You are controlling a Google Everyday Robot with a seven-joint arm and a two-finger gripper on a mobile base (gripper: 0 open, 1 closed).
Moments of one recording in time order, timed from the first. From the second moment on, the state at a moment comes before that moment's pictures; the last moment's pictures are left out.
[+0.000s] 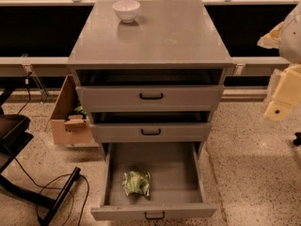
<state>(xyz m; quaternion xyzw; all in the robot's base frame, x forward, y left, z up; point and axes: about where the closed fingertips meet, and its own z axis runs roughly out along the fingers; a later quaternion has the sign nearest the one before) 0.438 -0.215 0.984 -0.60 0.78 -0.04 0.17</state>
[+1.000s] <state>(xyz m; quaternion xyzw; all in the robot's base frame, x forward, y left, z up) 0.430 -0.210 0.871 -0.57 0.80 -0.06 0.18</state>
